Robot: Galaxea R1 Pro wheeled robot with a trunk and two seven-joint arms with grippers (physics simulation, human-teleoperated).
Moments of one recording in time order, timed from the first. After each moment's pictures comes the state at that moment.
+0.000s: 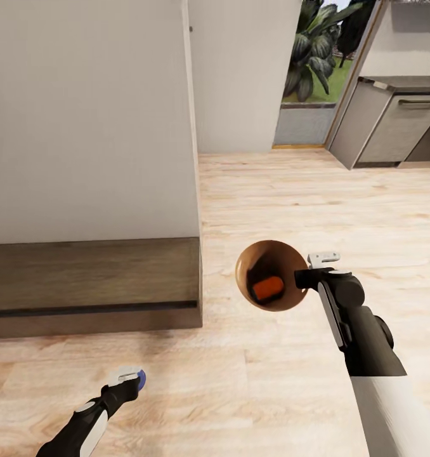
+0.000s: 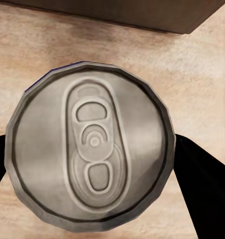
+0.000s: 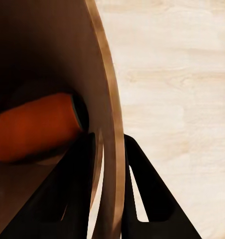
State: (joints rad) left arm -0.44 0.08 0.07 -0.53 0.17 0.07 -0.15; right arm -0.70 -0.07 0.02 -1.44 0.11 1.01 0.02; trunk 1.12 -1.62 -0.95
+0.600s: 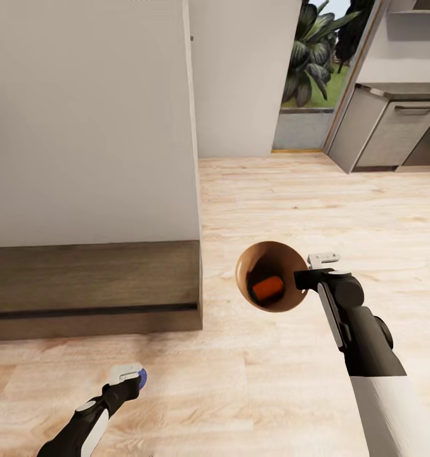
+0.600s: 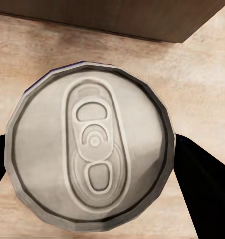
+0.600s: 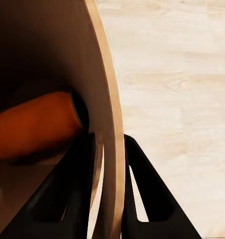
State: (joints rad) left arm -0.44 0.08 0.07 -0.54 0.17 0.07 -0.15; right arm -0.70 -0.07 0.02 -1.44 0.11 1.01 0.02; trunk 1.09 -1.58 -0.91
